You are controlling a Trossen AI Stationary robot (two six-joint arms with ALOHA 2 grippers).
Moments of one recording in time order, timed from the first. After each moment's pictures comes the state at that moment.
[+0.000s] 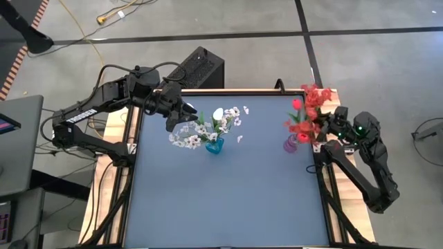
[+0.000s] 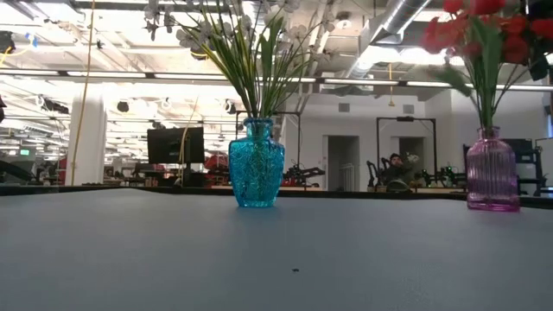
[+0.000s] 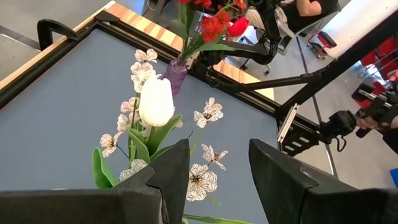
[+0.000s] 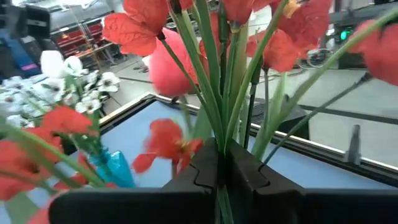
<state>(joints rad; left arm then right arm) 0.29 1.24 1.57 -0.79 0.30 -0.36 -1.00 0.01 0.57 -0.70 -0.31 0.26</state>
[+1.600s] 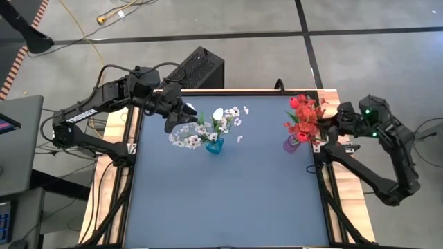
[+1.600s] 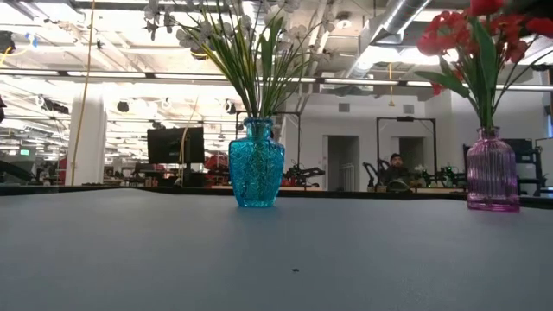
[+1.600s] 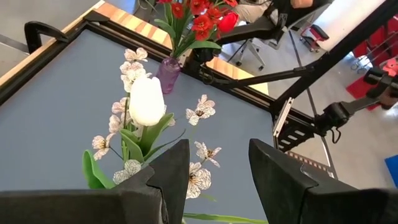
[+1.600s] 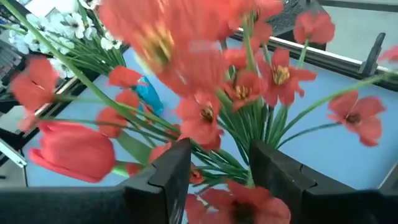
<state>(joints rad) 0.29 1.24 1.57 -0.79 0.33 -0.33 -0.99 0.38 1.04 -1.26 -0.42 0.18</state>
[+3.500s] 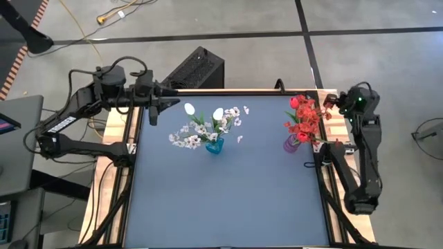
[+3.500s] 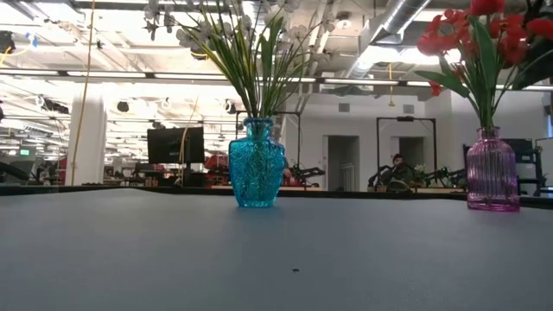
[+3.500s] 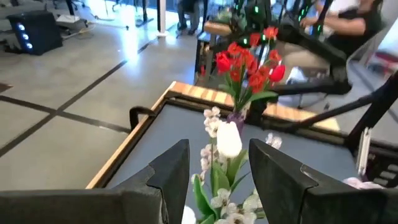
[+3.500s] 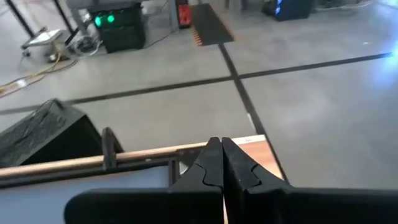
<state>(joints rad) 0.38 1.01 1.43 -0.66 0.13 -0.07 -1.60 0.40 0.70 -0.70 0.06 0.08</state>
